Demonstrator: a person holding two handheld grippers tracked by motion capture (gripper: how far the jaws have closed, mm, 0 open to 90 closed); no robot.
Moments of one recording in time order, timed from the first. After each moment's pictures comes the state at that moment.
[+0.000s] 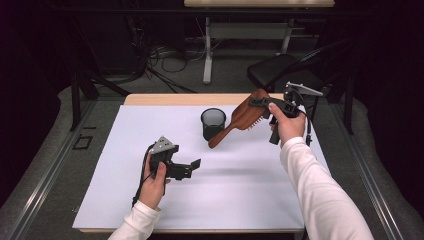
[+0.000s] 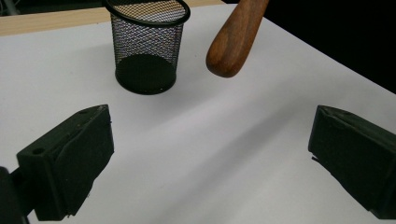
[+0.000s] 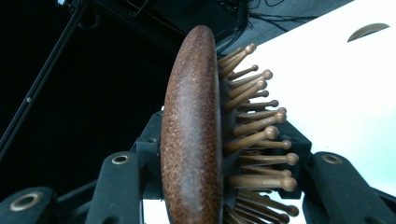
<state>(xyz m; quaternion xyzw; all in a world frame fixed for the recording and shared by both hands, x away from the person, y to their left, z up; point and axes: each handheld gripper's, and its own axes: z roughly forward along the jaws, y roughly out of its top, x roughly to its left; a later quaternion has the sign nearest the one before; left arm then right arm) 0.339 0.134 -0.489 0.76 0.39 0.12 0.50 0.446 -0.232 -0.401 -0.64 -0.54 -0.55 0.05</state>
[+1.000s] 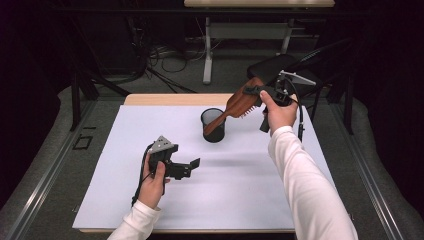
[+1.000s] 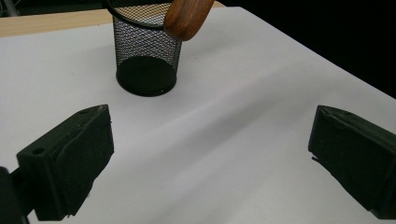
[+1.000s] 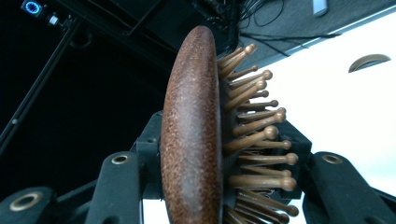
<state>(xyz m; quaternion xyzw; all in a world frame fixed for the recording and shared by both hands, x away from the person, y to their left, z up) 0.339 0.136 -0.488 0.76 0.40 0.11 0.50 0.468 -0.210 -0.383 -0.65 -0.52 -0.55 0.01</state>
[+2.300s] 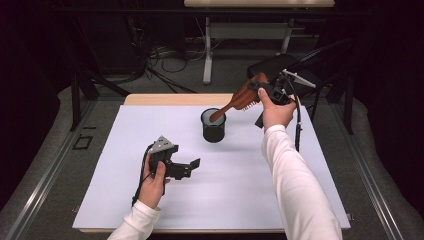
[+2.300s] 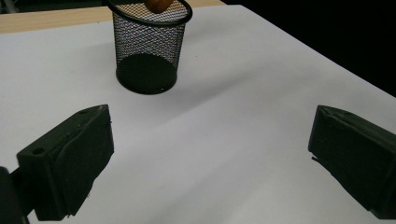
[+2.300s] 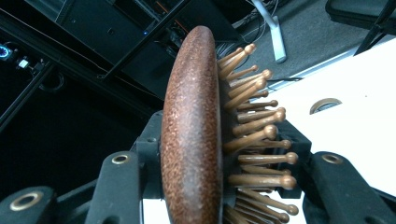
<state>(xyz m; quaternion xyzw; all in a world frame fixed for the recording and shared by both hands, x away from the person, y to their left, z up) 0.340 0.136 -0.490 0.76 0.40 0.11 0.50 0.475 -0.206 -0.388 -0.68 -0.46 -0.56 -0.09</state>
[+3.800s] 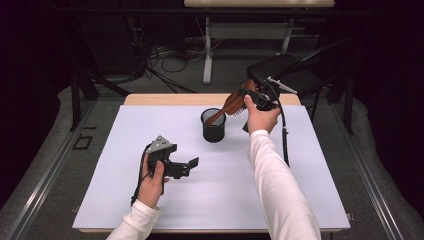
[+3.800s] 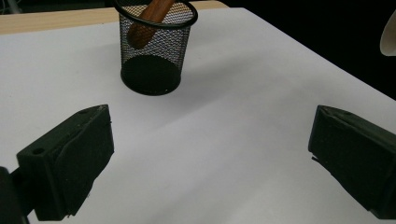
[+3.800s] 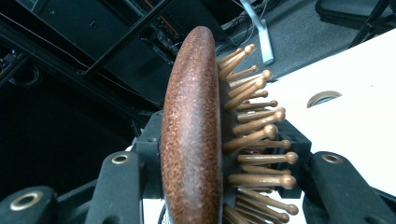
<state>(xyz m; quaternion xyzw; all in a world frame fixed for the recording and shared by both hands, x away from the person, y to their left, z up) 0.342 0.140 -0.490 0.76 0.40 0.11 0.50 0.488 -0.174 -0.423 -0.68 -0.47 -0.55 -0.12</state>
